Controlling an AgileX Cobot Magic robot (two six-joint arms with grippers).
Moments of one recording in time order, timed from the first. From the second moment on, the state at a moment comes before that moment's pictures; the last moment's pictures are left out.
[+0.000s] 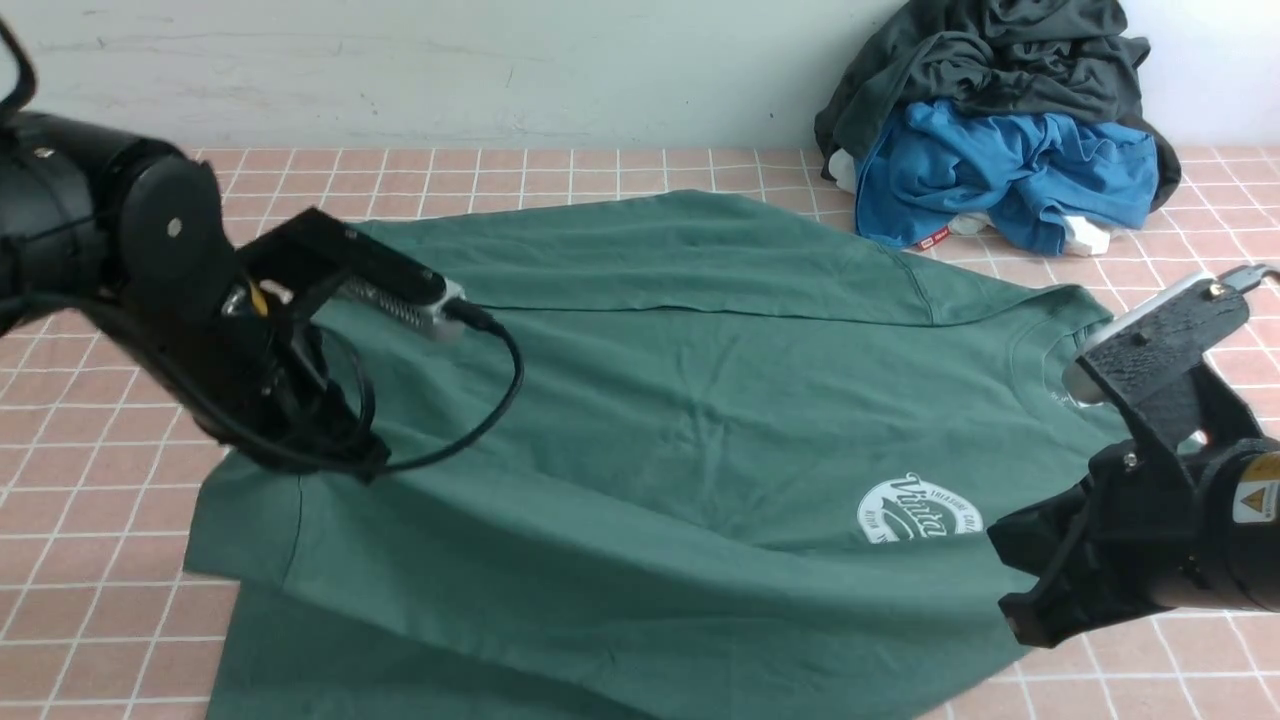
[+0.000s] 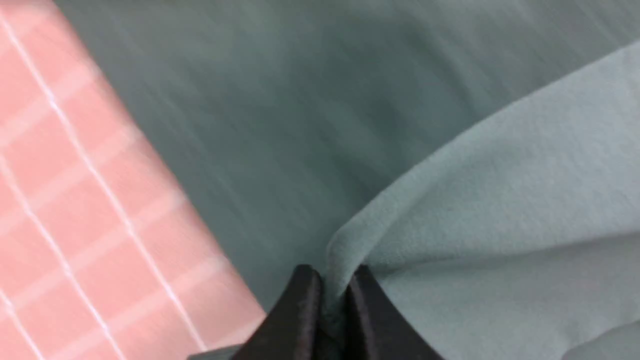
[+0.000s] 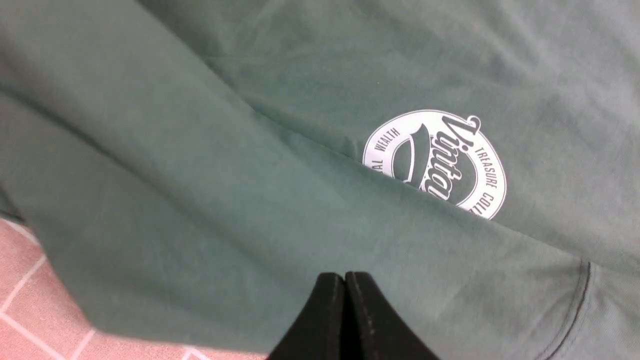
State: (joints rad) right arm 0.39 1.18 -0.69 0.21 0.57 -0.28; left arm -0.23 1.60 -1.17 0.08 0.86 0.25
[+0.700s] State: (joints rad) right arm 0.39 1.18 -0.69 0.21 0.57 -0.28; left arm -0.19 1.97 -1.57 0.11 1.05 0.30
